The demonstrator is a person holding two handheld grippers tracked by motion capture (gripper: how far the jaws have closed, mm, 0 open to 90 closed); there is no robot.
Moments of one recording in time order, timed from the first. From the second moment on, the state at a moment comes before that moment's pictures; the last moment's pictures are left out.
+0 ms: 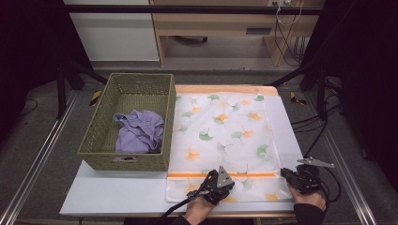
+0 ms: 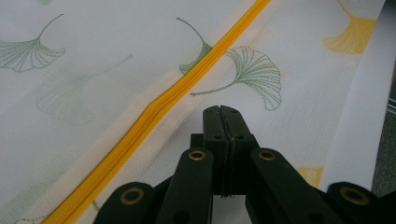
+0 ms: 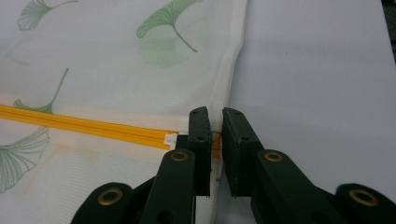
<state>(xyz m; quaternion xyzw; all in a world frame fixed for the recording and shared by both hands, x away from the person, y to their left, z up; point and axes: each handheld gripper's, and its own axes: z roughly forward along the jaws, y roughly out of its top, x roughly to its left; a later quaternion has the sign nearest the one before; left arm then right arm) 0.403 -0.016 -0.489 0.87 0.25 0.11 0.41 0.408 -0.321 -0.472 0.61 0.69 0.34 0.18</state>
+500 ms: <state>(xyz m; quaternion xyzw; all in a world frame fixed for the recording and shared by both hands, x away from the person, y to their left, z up) 0.403 -0.016 -0.489 0.87 0.25 0.11 0.41 0.405 -0.313 -0.467 0.59 0.71 0.35 0.16</state>
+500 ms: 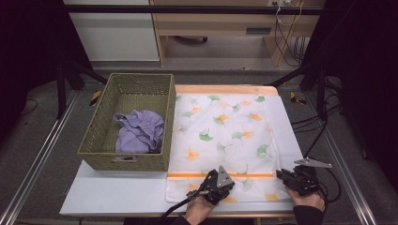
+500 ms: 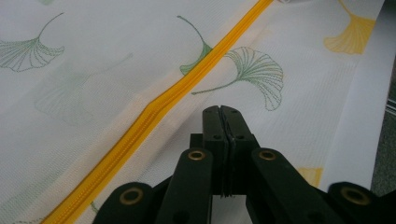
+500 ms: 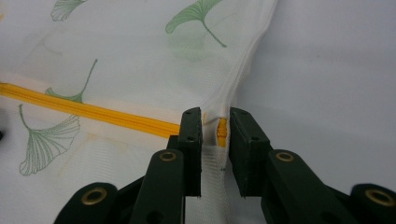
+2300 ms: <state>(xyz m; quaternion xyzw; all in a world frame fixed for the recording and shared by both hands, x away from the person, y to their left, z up) 0.400 -0.016 -0.488 0.86 0.25 0.13 0.42 0.404 -0.307 -0.439 0.54 0.72 0.42 0.10</state>
